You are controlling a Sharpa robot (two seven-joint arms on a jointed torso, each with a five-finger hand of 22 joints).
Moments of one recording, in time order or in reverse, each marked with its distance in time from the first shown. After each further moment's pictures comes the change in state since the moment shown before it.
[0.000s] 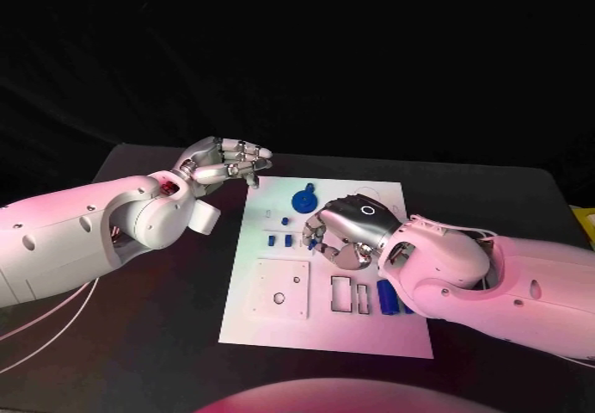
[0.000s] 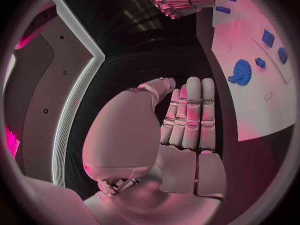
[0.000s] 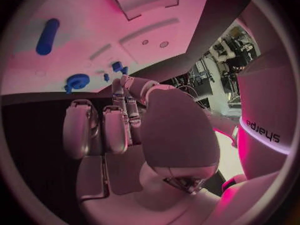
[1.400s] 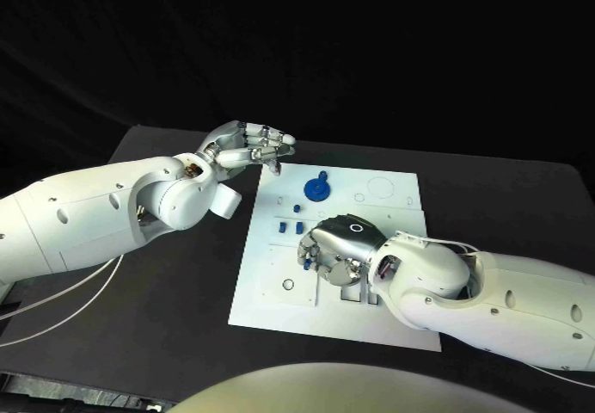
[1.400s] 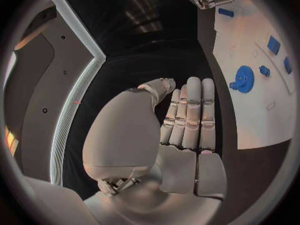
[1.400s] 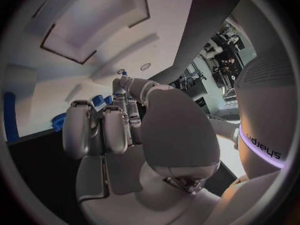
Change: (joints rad) left arm 0.001 0.029 0.000 -0.007 0.001 0.005 -0.004; left_hand -0.007 0.007 0.000 -0.005 0.000 -0.011 0.004 0.000 0.000 -0.018 0.003 0.014 0.000 -0.004 0.004 0.000 -0.002 0.000 -0.007 0.007 0.000 0.003; right arm -0.084 0.089 -0.006 -0.068 0.038 0.061 0.031; right_hand -0.007 0.003 0.004 -0.001 0.001 -0.002 -0.002 -0.003 0.000 0.002 0.002 -0.006 0.002 0.000 0.000 0.000 -0.004 0.000 0.000 0.000 0.000 0.000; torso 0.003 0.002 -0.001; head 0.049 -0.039
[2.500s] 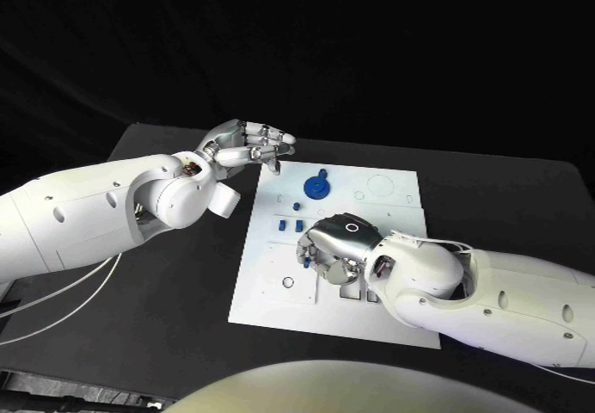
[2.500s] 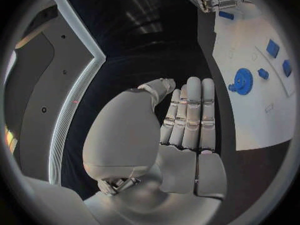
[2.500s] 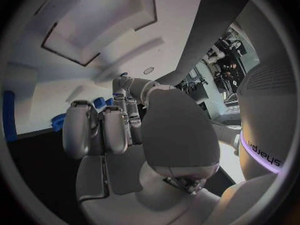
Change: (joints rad) left arm 0.000 -0.006 0.000 0.009 0.000 0.012 -0.012; left_hand -0.004 0.004 0.000 0.000 0.000 0.000 0.000 0.000 0.000 -0.004 0.003 0.000 0.000 0.000 0.000 0.000 0.000 0.000 0.000 0.000 0.000 0.000; right arm -0.007 0.018 -0.001 -0.011 -0.054 0.022 -0.031; right_hand -0.005 -0.006 0.000 0.000 0.003 0.000 0.000 0.001 0.001 0.007 0.000 -0.005 0.000 0.000 0.000 0.000 0.000 0.000 0.000 0.000 0.000 0.000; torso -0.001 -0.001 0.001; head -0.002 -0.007
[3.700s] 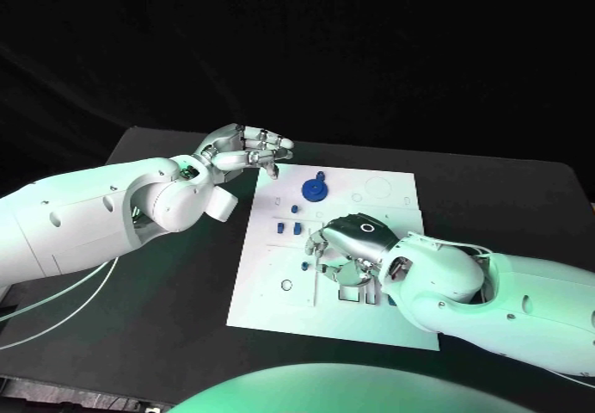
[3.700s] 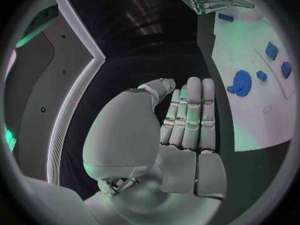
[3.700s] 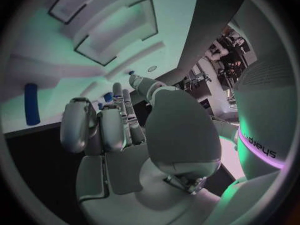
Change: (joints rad) left arm 0.000 -0.003 0.000 -0.001 -0.003 0.016 -0.012; left_hand 0.000 0.000 0.000 0.000 0.000 -0.004 0.004 0.000 0.000 -0.007 0.000 0.006 0.000 -0.007 0.000 0.000 -0.001 0.000 0.000 0.000 0.000 0.001; right arm 0.014 -0.090 -0.001 0.057 0.019 -0.035 -0.007; right_hand -0.107 -0.057 -0.117 0.045 0.025 -0.148 0.037 -0.093 -0.016 -0.131 0.030 -0.052 0.009 0.002 0.023 -0.043 -0.071 0.000 -0.018 0.029 -0.056 0.000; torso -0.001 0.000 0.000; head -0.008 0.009
